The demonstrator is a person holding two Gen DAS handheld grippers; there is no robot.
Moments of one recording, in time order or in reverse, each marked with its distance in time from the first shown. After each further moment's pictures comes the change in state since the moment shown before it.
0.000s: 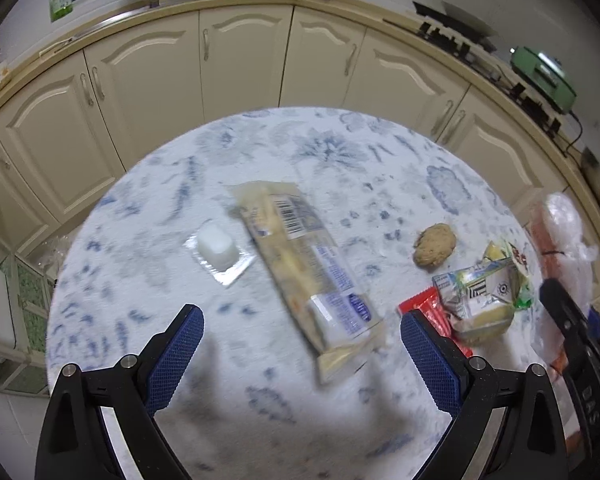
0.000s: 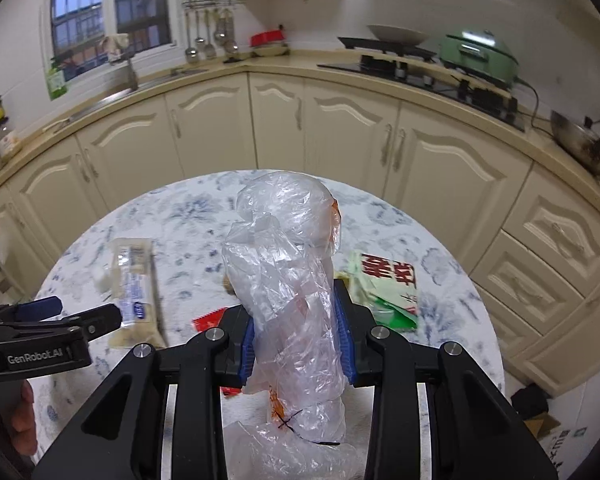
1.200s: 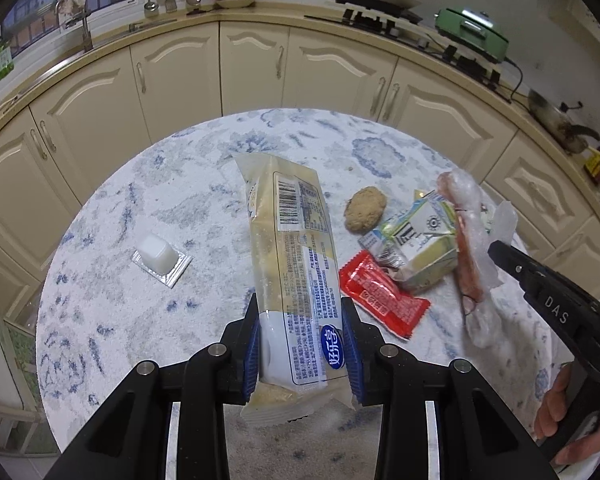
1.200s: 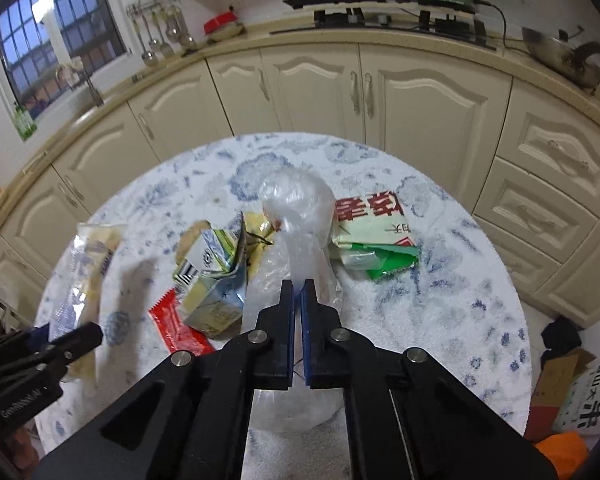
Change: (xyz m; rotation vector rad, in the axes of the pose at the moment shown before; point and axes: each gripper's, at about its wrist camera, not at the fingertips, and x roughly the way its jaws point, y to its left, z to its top) left arm -0.022 -0.029 -0.031 0.230 -0.050 -0.107; right arm 0.017 -0.048 -0.026 0.204 0.086 0.046
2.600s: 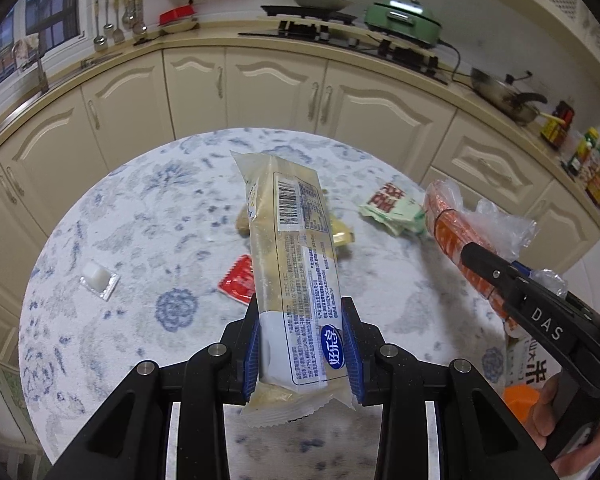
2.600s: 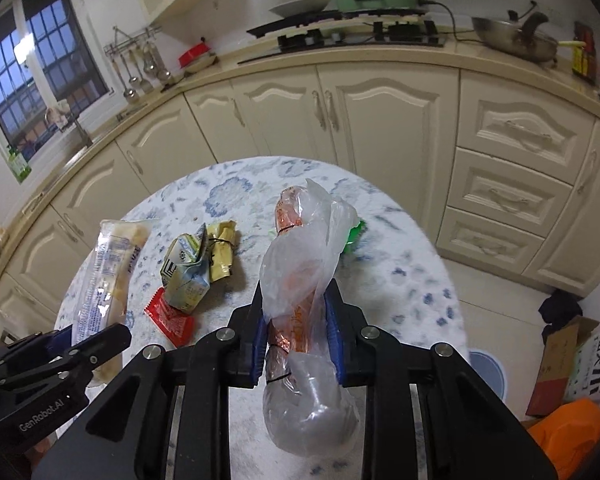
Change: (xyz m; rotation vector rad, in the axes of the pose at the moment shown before) left arm -0.029 -0.071 -0.013 0.144 -0.031 -0.091; right arm -0.064 -0.050 -0.022 0.132 -0.069 -0.019
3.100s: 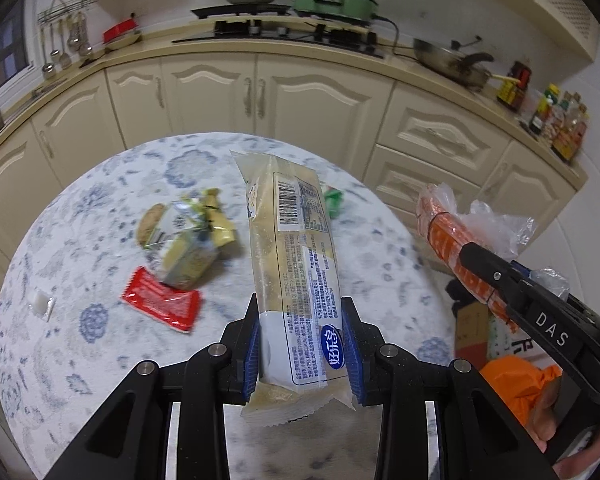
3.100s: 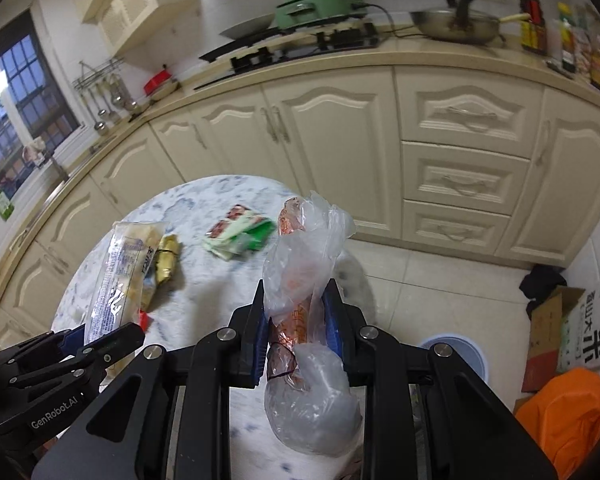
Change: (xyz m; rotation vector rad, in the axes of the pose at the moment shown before) left arm 0.023 -0.079 0.001 0.141 0.030 -0.093; right arm -0.044 -0.073 -0.017 0.124 -0.042 -0.074
